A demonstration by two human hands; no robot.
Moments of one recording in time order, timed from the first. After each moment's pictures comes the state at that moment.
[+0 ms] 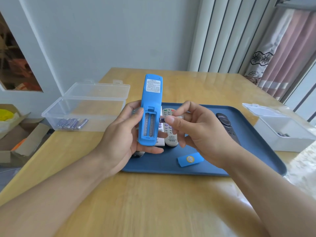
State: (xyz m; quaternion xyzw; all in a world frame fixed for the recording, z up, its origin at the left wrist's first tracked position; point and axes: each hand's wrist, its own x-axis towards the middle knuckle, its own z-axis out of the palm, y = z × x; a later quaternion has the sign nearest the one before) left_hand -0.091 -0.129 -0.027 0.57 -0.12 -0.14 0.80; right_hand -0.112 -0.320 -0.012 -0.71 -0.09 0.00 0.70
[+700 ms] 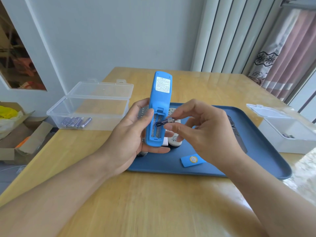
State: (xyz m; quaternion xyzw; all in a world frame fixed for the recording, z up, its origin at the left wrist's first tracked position) left_hand -0.094 -0.130 -0.027 0.59 -0.16 -0.15 0.78; right_hand -0.123 -0.312 -0.011 -0.82 -0.13 -0.19 0.52
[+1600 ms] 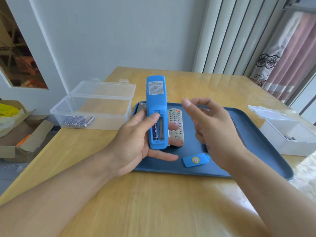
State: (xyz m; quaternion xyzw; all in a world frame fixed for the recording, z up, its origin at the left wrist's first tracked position) left_hand -0.100 -0.131 -0.024 0.54 -0.13 -0.22 0.80; right_hand -0.116 -0.311 -0.005 -0.73 0.04 -0.12 0.68
